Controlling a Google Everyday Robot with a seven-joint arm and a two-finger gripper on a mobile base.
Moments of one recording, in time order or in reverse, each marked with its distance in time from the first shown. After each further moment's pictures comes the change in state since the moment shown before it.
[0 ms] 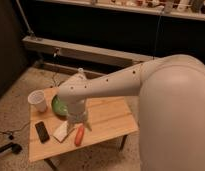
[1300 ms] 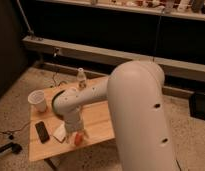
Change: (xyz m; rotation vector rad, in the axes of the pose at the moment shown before) arm -0.015 0.010 0.088 0.060 0.107 -0.080
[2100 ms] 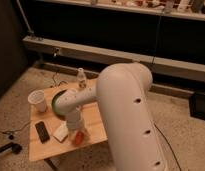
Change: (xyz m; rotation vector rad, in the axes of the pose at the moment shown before) arm -0.036 -0.010 0.020 0.041 0.003 0.026
